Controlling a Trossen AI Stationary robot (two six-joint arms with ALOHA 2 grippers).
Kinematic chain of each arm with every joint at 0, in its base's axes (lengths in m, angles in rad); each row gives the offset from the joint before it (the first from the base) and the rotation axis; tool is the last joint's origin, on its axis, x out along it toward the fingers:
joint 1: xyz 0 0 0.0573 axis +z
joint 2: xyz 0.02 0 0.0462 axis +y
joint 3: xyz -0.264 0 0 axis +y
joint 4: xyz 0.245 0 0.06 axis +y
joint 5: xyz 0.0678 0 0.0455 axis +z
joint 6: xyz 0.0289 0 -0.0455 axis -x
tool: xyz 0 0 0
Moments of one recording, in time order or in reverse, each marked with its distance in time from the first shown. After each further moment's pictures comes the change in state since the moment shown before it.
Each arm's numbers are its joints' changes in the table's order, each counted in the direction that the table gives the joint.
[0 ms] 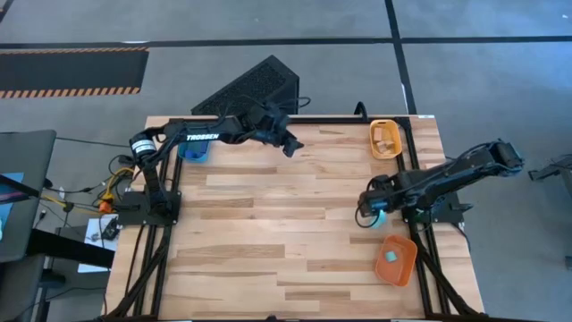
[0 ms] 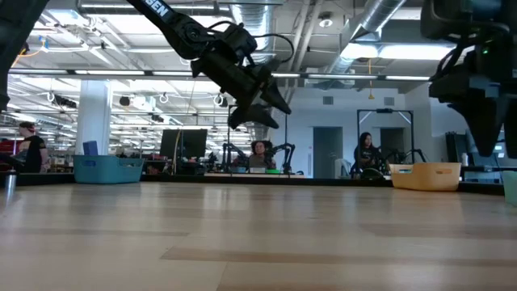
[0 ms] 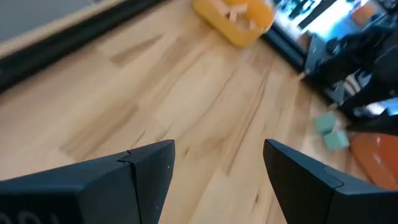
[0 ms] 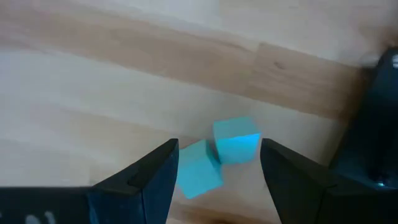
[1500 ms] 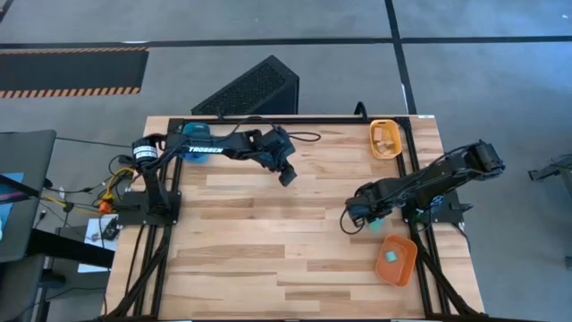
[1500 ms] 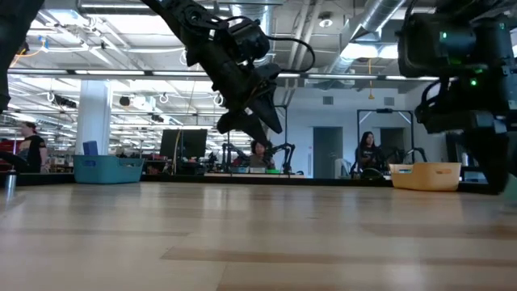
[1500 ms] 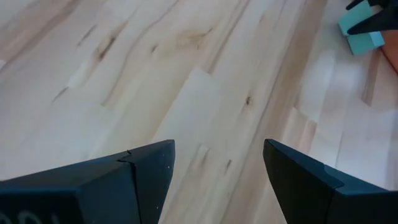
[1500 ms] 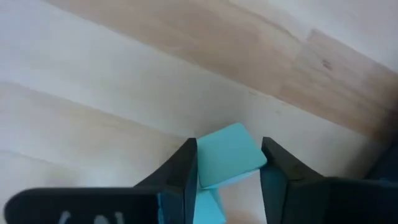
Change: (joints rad) left arm -0.173 0.000 0.000 0.278 0.080 -0.065; right arm -0.020 0.256 -0.001 -0.139 0.076 0.161
